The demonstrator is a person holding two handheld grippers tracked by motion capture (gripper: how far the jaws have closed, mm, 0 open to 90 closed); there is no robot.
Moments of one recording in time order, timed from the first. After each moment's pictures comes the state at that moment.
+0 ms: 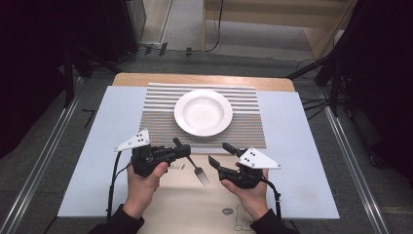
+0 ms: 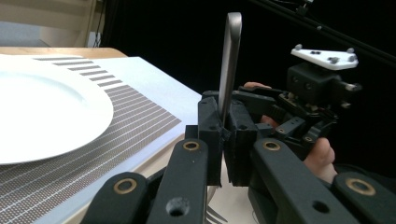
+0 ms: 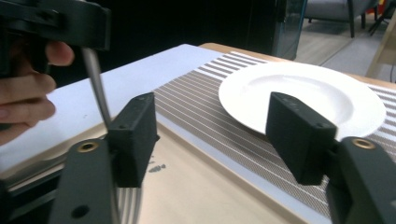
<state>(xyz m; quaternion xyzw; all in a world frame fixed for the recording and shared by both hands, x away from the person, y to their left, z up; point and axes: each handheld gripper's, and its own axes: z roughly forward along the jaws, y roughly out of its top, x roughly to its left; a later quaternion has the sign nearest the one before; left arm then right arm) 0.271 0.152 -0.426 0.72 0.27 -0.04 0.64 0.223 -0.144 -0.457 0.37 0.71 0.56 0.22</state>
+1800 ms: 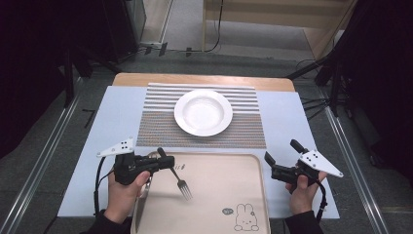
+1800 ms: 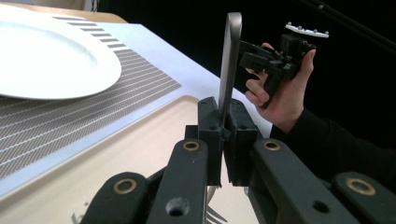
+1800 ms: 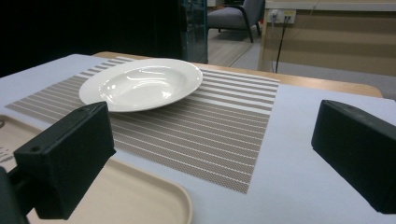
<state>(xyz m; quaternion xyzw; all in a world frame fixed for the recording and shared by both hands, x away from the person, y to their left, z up) 0.259 0.193 -0.435 0.74 0.28 -0.07 0.60 0.212 -0.279 -0.473 0.47 0.63 0.52 0.32</state>
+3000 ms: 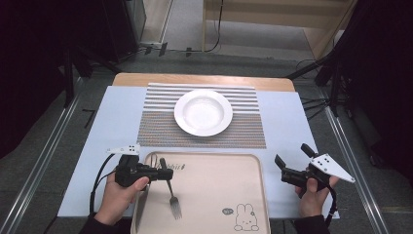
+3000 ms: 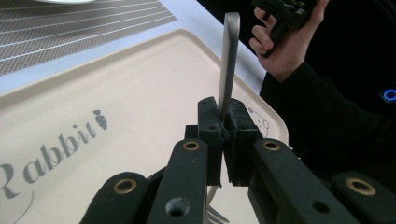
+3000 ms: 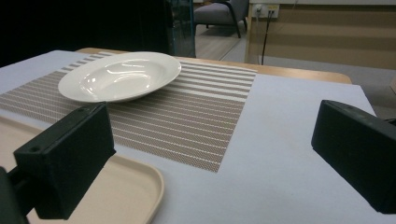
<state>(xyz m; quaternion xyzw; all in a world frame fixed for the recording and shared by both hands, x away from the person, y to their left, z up) 0.267 0.198 -0.457 0.79 0.30 -0.16 0.51 0.201 -0.303 -0.478 0.49 0.62 0.51 0.33</state>
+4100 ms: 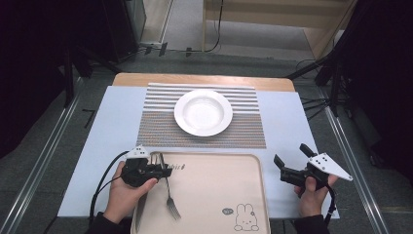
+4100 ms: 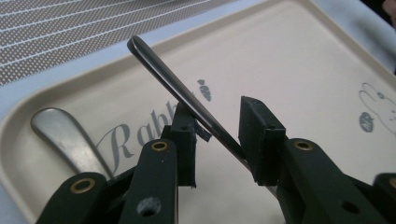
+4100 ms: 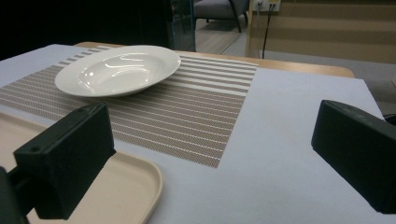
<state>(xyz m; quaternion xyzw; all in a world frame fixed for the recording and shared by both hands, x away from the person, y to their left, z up) 0.270 0.185 -0.483 0.83 0.38 0.00 0.42 0.204 -0.302 -0.481 0.50 0.63 0.50 0.32</state>
